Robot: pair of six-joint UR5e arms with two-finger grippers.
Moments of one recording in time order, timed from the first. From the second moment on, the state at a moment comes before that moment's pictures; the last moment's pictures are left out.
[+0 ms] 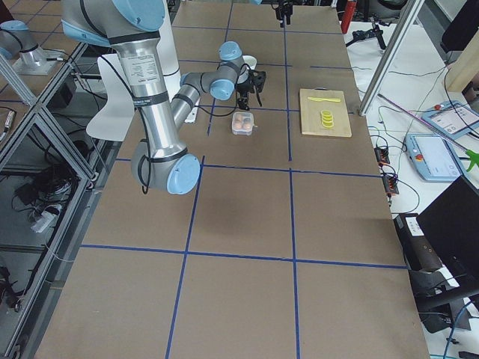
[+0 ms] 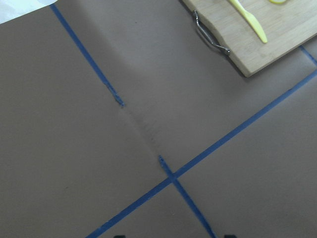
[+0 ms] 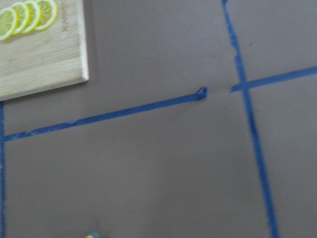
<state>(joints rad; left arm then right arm) -1.28 -1.72 -1.67 -2.11 -2.37 -0.13 0.81 -1.41 2.04 -1.36 2.00 1.22</state>
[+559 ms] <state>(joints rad) -1.49 -1.71 -1.58 -2.02 -2.30 0.13 1.37 -1.53 1.73 -1.37 2.30 0.34</state>
